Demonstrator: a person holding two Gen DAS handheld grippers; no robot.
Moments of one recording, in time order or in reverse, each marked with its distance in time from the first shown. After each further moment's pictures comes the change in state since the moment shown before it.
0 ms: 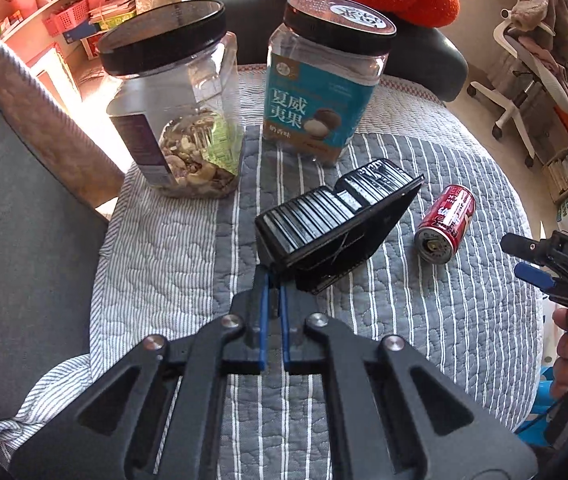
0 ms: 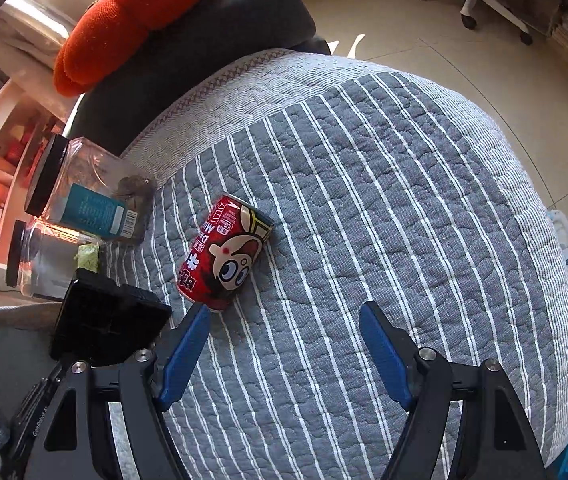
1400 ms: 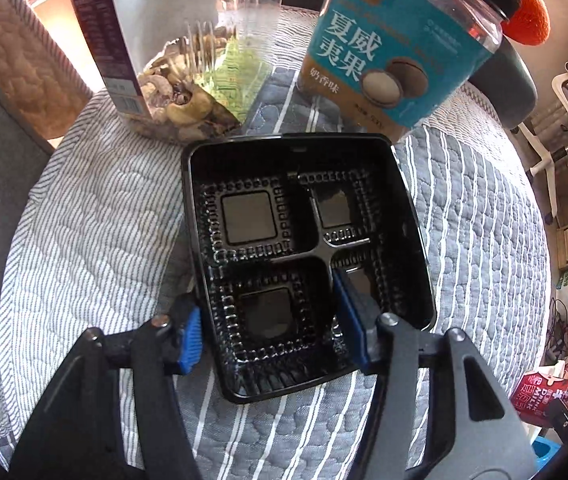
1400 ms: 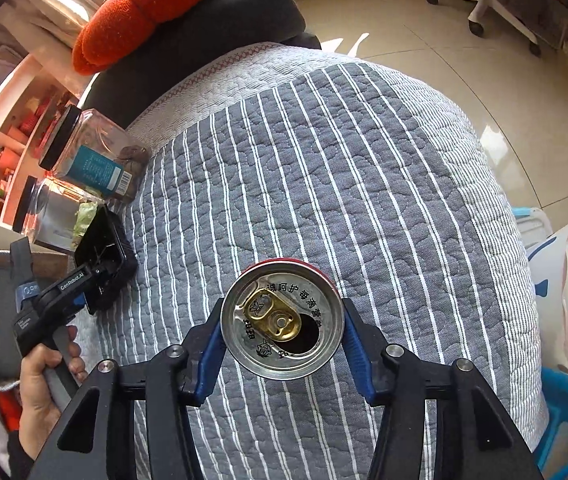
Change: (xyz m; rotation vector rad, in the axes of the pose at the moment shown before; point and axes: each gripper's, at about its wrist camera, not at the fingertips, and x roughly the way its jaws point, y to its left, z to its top) left arm 0.071 -0.015 -0.001 -0.245 0.106 0.008; right arm -0.061 -0.055 -0.049 -0.127 -0.002 -0.034
